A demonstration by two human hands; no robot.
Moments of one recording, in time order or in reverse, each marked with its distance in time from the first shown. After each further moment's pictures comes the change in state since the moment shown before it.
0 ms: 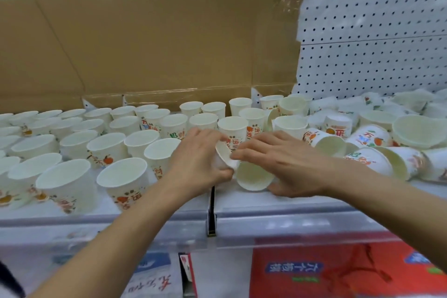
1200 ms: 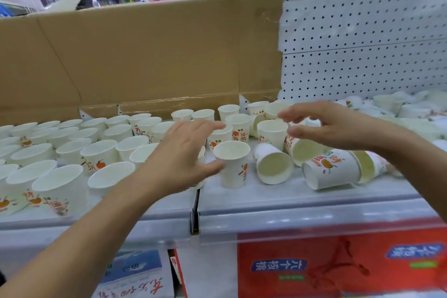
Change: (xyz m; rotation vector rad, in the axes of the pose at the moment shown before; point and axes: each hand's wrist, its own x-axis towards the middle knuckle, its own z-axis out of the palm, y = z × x) left_hand -0.006 0.025 -0.040 0.012 -0.028 0.184; right_hand -0.064 0.058 -0.056 0.569 0.128 0.481
